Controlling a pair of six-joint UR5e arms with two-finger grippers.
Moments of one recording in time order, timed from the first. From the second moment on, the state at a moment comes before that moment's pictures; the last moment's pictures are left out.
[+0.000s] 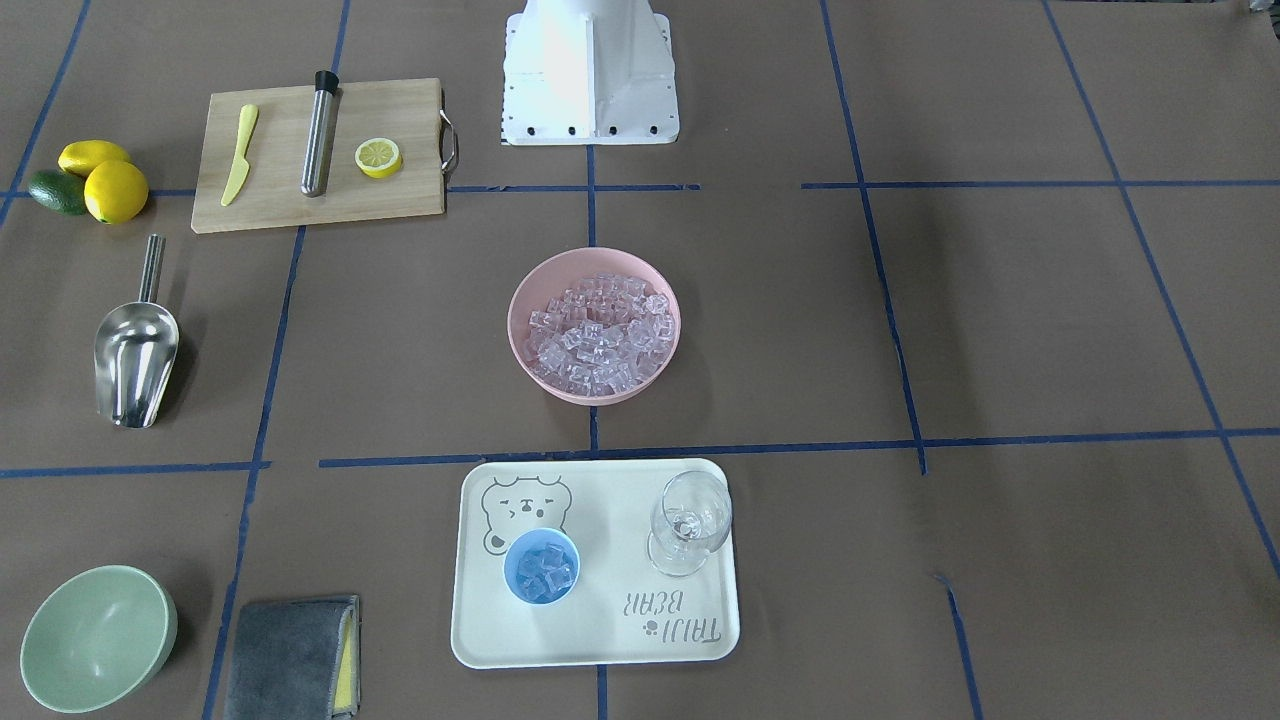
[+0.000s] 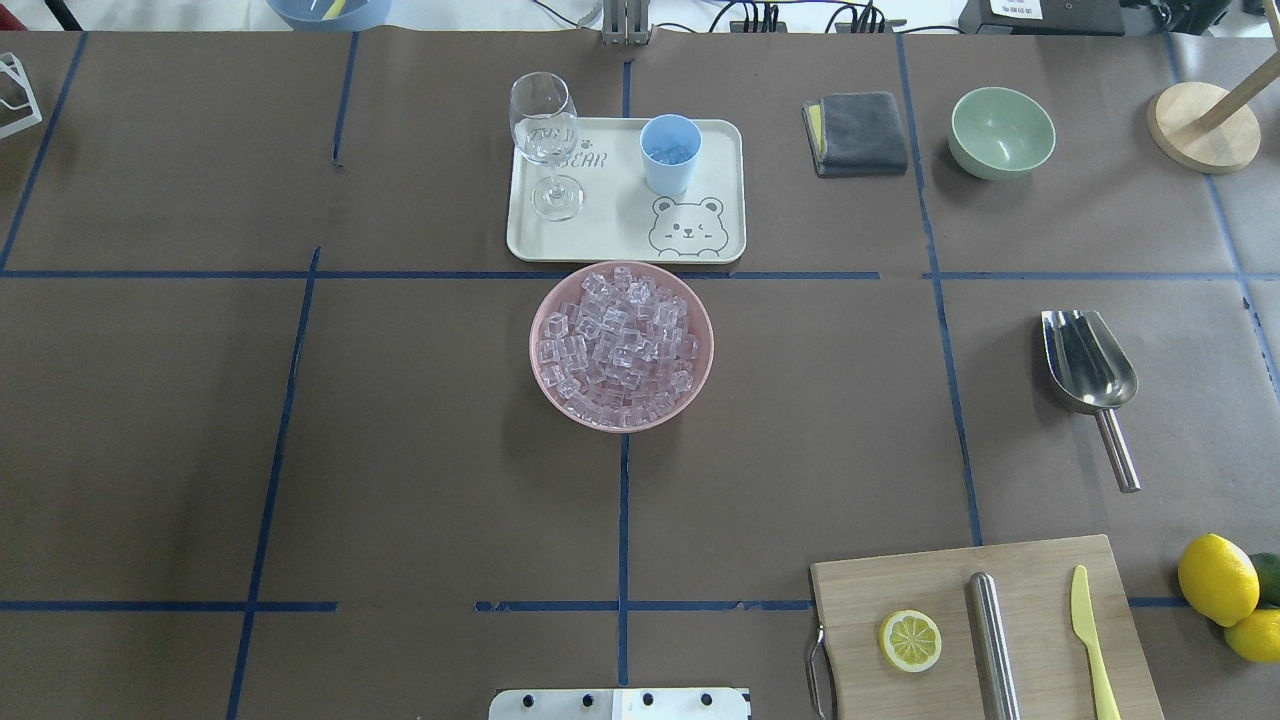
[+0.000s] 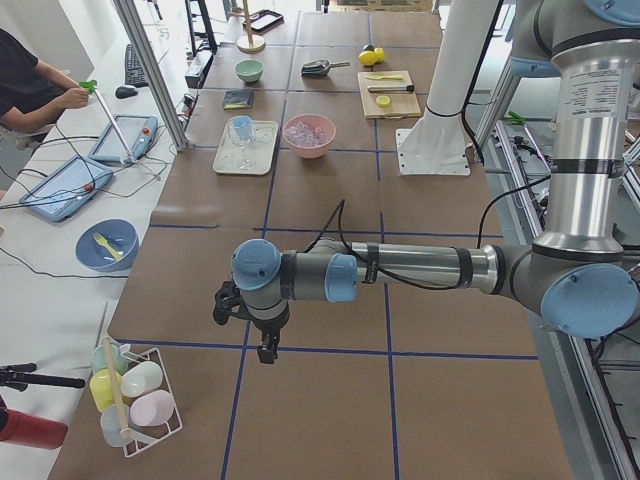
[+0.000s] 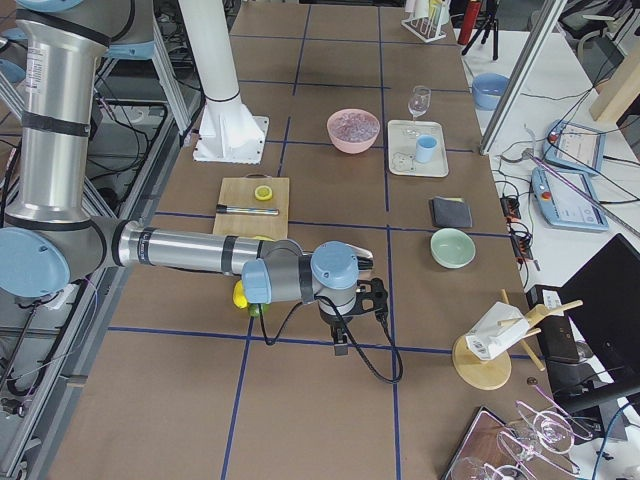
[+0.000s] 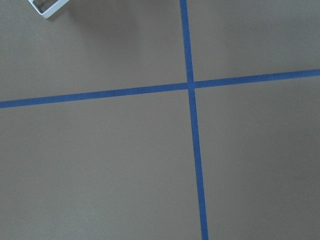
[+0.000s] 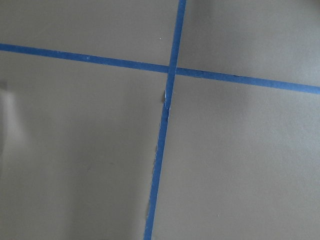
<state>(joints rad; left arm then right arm) -1.59 -1.57 -1.60 -1.56 -2.35 0.09 1.55 -1.75 1.67 -1.37 2.35 -0.01</state>
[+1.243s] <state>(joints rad) -1.59 -1.57 -1.61 -1.59 -2.35 0.05 1.62 -1.71 1.78 -1.61 2.43 -0.01</state>
